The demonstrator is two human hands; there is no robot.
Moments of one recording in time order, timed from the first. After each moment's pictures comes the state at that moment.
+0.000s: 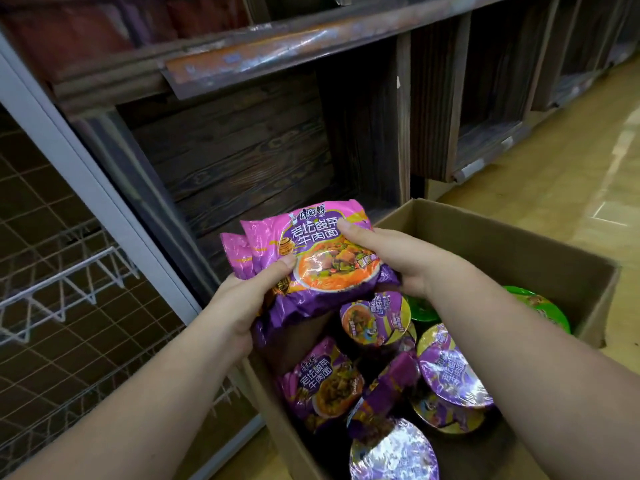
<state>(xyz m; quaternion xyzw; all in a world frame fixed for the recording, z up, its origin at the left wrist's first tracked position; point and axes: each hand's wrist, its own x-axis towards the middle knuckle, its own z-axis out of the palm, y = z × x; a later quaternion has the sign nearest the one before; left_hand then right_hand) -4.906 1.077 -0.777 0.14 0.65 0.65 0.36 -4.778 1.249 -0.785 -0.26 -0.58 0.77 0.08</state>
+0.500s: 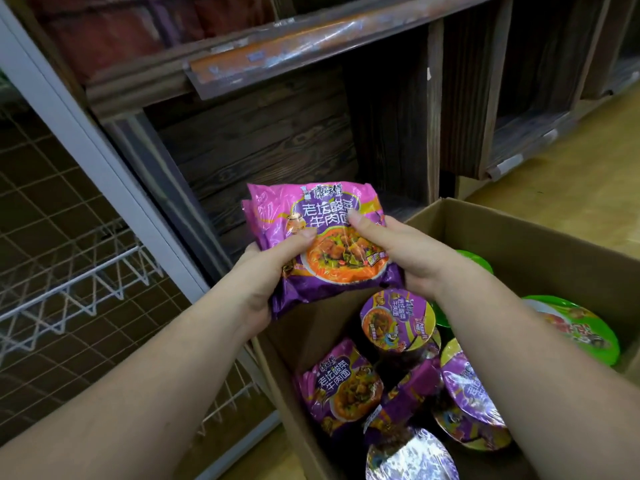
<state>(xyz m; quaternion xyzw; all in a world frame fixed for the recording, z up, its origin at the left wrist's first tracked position) -4.912 1.093 -0.750 0.16 0.63 0.66 0.37 -4.798 1.252 -0.787 -0.20 -0.55 0.80 0.15</state>
